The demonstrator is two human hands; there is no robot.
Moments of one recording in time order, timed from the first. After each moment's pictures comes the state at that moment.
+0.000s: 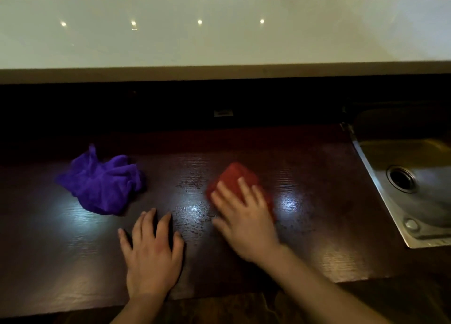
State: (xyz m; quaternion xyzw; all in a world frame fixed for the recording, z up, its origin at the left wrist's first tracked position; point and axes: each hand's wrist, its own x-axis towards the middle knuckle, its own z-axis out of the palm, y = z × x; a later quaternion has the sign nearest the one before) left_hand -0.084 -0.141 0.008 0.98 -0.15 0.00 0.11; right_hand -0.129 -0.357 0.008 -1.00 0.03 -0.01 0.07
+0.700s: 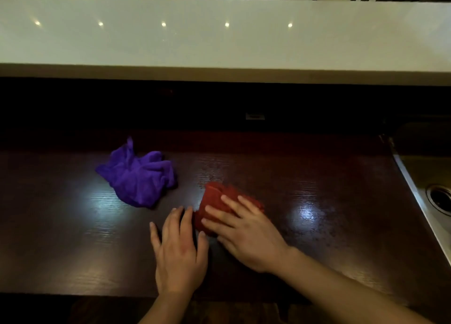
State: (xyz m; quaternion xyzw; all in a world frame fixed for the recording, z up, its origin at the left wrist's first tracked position) left_hand -0.086 -0.138 0.019 0.97 -0.12 0.00 0.21; right_hand -0.105 -0.325 0.001 -0.98 -0.19 0.01 0.07
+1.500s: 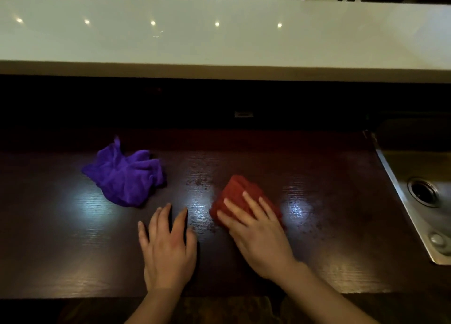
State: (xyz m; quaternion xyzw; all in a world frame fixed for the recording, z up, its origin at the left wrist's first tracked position) left_hand -0.086 -0.141 0.022 0.98 -0.11 0.00 0.16; right_hand -0.144 -0.341 0.007 -1.00 -0.02 -0.01 0.07
